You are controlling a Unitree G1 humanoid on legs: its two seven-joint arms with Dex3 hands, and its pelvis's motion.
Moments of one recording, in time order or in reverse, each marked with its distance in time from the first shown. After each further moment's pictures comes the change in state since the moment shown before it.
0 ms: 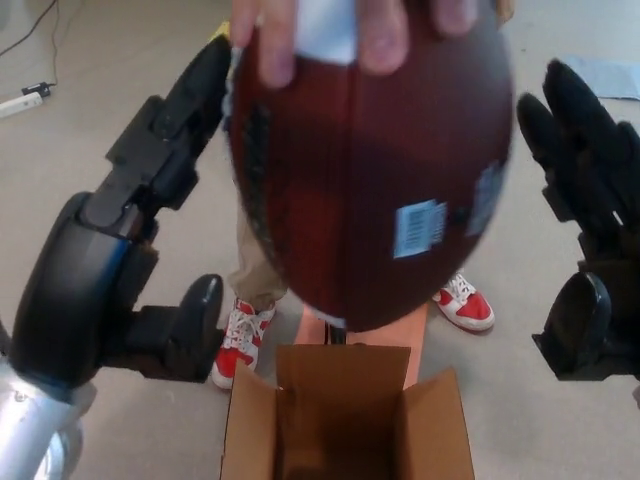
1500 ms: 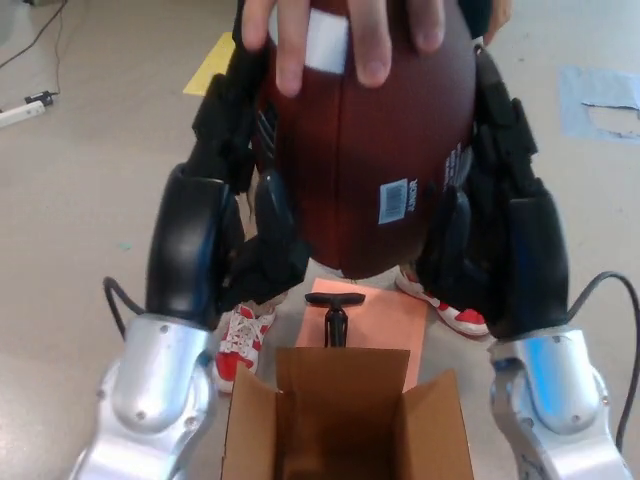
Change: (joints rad) left_arm -0.178 -0.260 -0.179 0.258 0.130 0.217 0.273; right_arm -0.196 0.249 0.159 0.346 -0.113 0.128 -0.283
